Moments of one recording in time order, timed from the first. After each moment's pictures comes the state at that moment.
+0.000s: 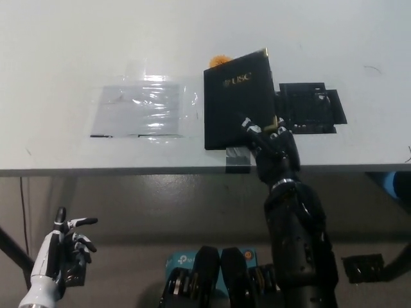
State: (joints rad) left_arm -0.03 0.16 0.14 0.05 -0.10 0.18 -0.06; right_arm -0.66 0.31 -0.29 0.47 0.40 0.19 -0.18
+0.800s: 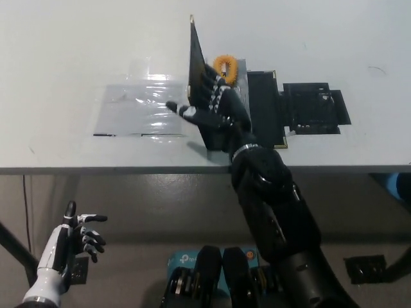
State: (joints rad) left_arm -0.05 0.19 0.10 0.05 -0.10 0.19 -0.08; right_arm -0.76 0.20 0.09 0.55 0.19 0.21 -0.15
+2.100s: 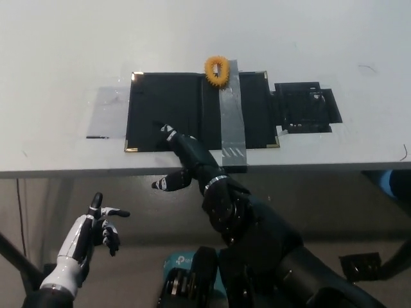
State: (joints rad) left_arm -0.09 0.19 0.02 0.04 -0.07 0.23 -0.09; right_arm -0.82 0.12 0.61 0.79 -0.35 0.14 -0.11
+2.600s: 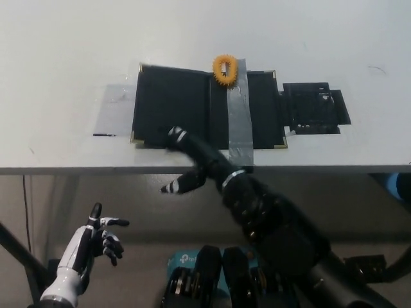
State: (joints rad) left_arm -0.05 0.18 0.03 0.04 -0.07 0.23 -0.09; right_arm -0.74 0.03 0.45 0.42 -0.28 0.32 0.10
